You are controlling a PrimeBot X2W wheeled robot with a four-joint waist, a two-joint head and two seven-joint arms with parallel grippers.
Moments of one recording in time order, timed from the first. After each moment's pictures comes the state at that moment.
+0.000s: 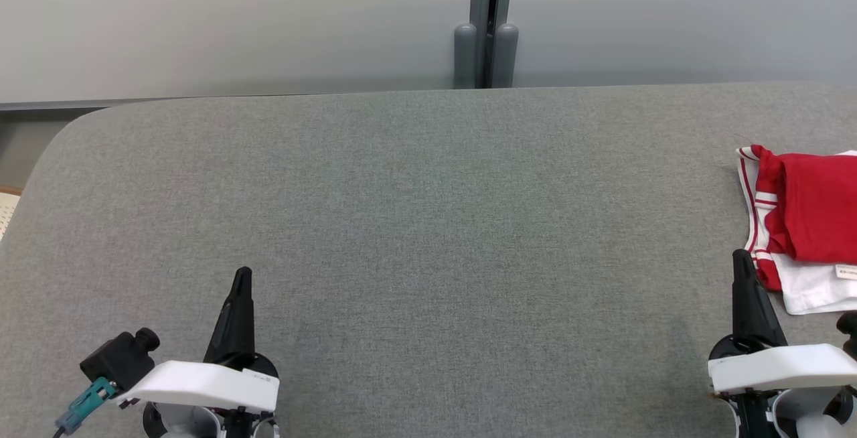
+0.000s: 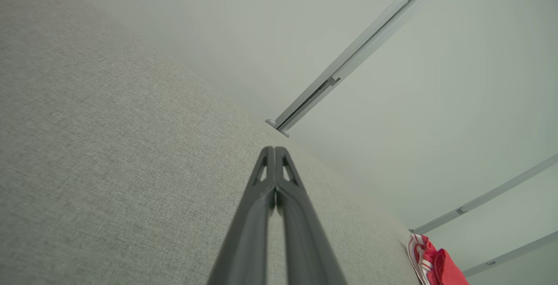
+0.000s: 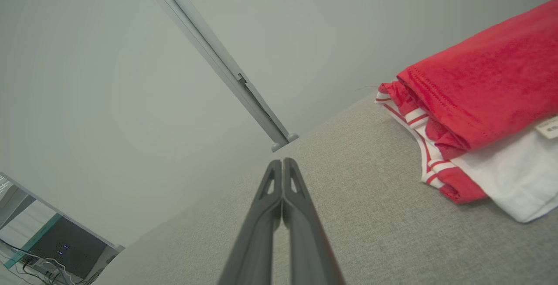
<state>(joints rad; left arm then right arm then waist) -0.06 0.07 -0.13 0.20 -0.87 -0.07 -0.15 -0.08 -0.08 -0.01 0.22 0.68 0.13 -0.13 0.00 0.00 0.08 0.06</state>
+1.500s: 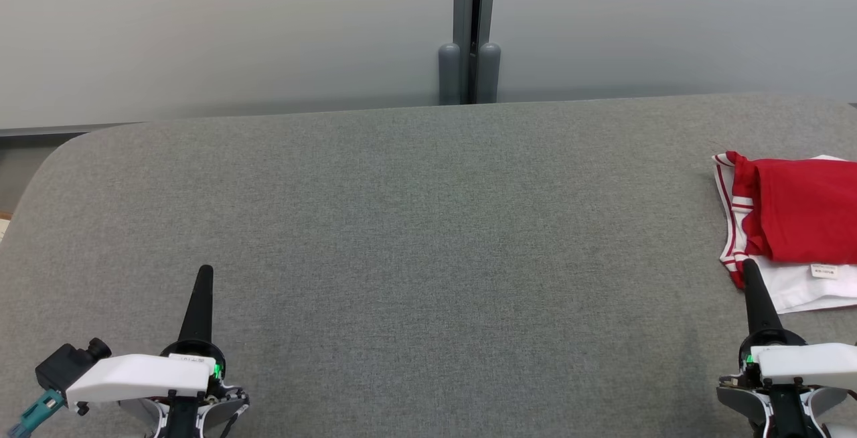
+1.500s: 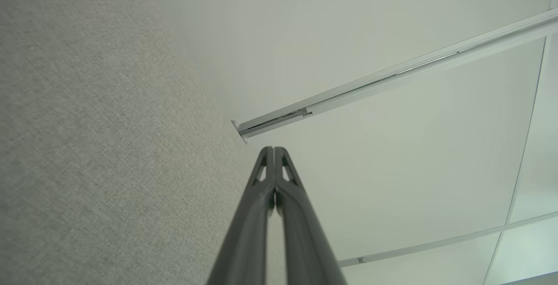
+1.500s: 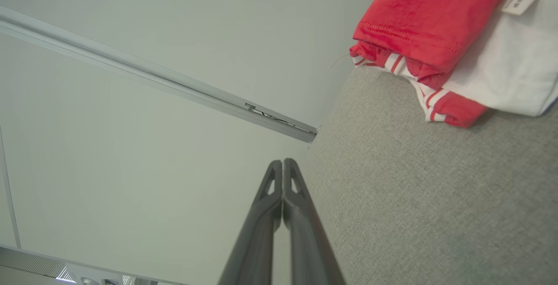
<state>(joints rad) -0.08 0.08 -0.02 0.23 -1.32 -0.10 -0.02 -0.09 -0.07 -0.06 0.23 1.22 0.13 0.01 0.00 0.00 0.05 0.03</state>
